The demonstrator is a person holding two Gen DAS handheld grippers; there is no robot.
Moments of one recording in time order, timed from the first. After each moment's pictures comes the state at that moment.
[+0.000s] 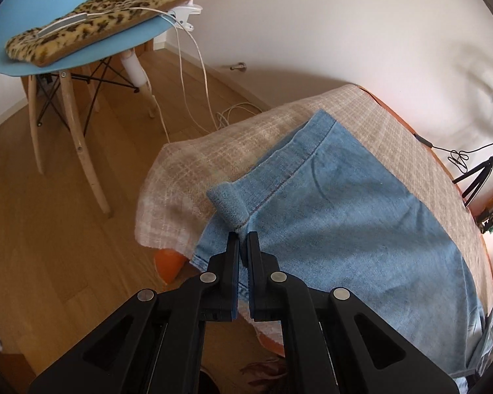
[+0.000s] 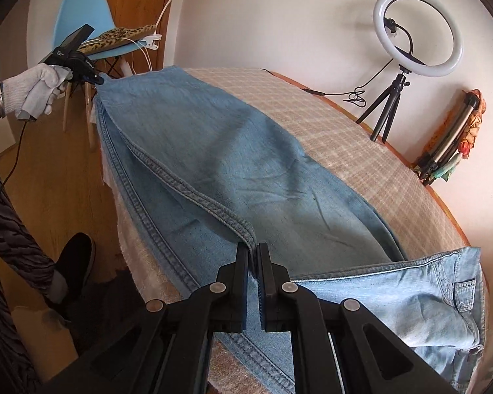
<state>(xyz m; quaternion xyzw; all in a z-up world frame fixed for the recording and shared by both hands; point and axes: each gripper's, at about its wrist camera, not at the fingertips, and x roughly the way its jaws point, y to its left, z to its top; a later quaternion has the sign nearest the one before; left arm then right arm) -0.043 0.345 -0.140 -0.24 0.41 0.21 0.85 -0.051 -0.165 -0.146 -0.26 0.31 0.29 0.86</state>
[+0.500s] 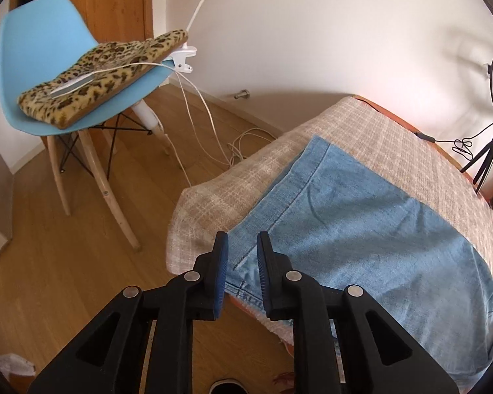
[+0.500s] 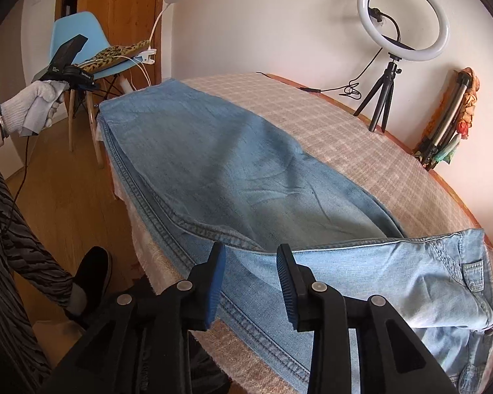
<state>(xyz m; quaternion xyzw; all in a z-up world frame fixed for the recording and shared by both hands) -0.046 0.324 -0.087 -0.16 0.38 0.24 0.88 -0.055 -0.184 -0.129 -0.20 0.33 0.31 0.87</state>
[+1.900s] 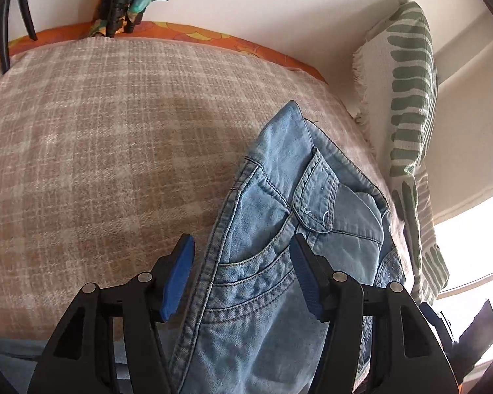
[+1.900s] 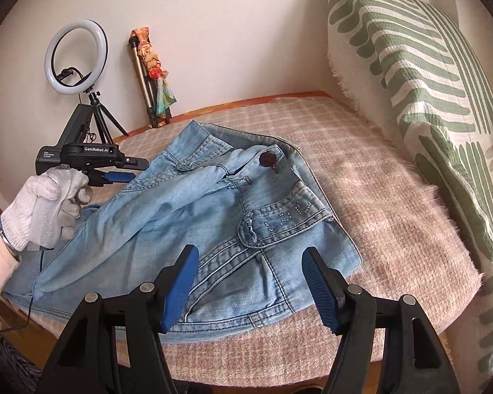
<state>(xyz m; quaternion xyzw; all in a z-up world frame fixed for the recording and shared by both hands) 0.144 -0.272 -0.121 -0.07 0.55 -0.35 0.75 -0.086 -0.513 -0.127 0.13 0.35 -0.06 0.92</state>
